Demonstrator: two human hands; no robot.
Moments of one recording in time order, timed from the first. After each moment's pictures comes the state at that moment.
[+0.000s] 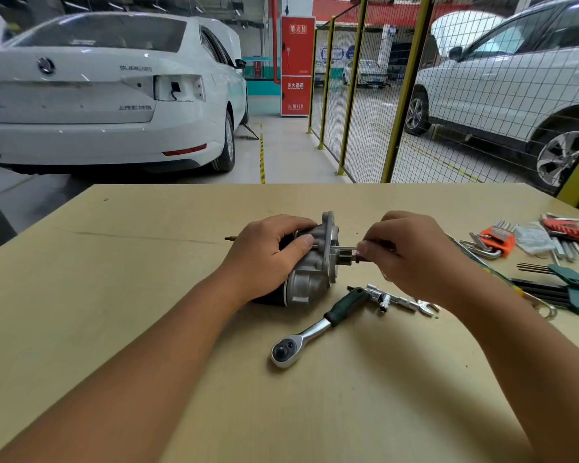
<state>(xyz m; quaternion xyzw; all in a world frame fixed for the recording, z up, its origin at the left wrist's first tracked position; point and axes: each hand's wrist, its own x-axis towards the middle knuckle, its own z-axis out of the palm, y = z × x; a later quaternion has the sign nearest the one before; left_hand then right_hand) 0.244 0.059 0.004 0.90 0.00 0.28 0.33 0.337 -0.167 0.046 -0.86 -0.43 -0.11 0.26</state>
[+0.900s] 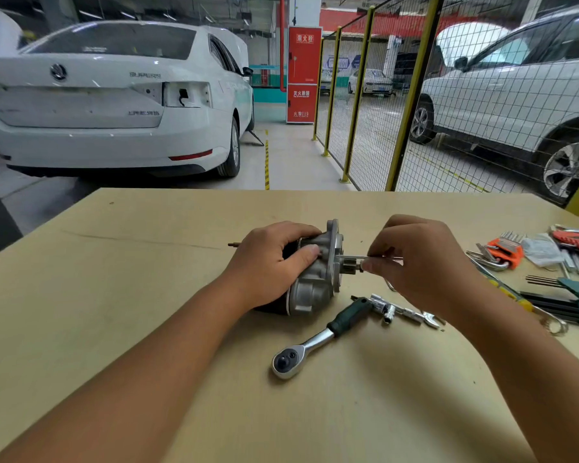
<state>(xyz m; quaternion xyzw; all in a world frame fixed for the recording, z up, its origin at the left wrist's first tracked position) 0.241 0.057 0.007 0.91 0.01 0.27 0.33 0.332 -0.167 0.050 -0.84 -0.44 -0.16 0.26</state>
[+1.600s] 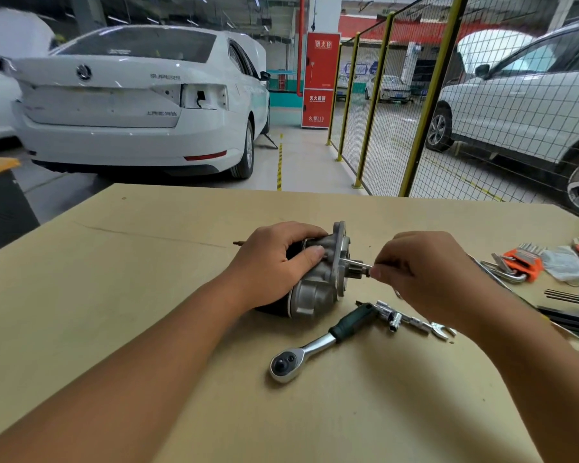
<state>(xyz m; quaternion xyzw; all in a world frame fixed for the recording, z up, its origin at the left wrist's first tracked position) 0.241 0.057 0.006 0.91 0.01 0.28 0.32 0.343 -0.169 0.045 -0.86 -0.44 -0.10 0.21</state>
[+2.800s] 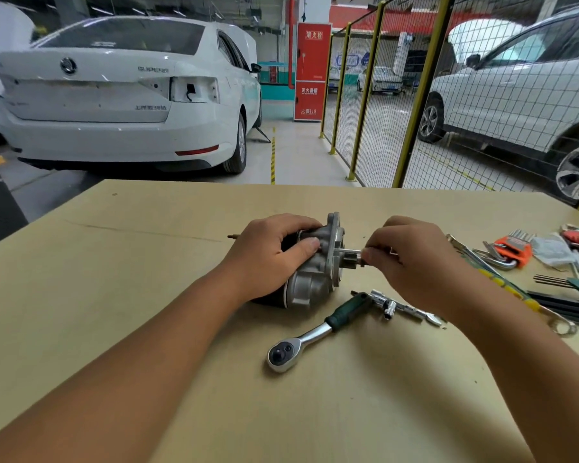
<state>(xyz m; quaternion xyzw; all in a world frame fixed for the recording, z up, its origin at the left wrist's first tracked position) 0.241 0.057 0.007 0.90 0.01 0.28 0.32 0.342 -0.162 0.038 -0.86 -0.44 -0.11 0.24</state>
